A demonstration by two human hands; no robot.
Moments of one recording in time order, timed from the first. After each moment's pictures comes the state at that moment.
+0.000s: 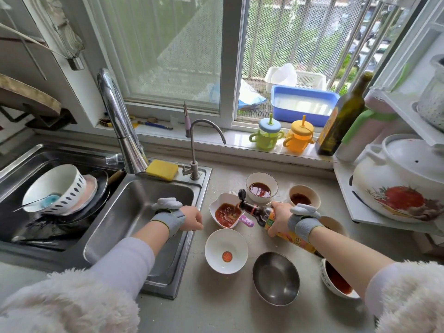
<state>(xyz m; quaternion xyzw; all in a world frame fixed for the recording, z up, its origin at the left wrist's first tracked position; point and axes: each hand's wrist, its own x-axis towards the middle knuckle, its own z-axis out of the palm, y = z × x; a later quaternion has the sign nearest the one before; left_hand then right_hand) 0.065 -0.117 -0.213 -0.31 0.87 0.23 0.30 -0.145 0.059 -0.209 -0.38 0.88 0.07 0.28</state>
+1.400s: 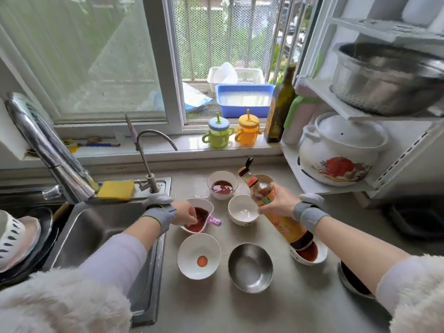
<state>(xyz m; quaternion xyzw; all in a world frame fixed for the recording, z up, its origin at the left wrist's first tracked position) -0.013 -0.101 -0.208 -0.21 0.91 0.20 0.29 -0.175 0.139 -0.179 -0.22 0.91 -0.22 0.28</state>
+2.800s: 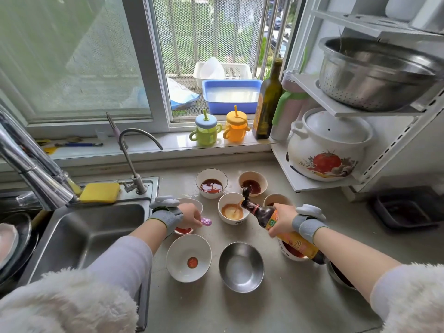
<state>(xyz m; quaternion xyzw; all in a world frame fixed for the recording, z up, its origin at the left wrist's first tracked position) -0.045 -0.087 -0.248 -0.15 0.93 0.17 0.29 -0.184 0.175 -0.218 -0.21 0.92 0.02 0.33</state>
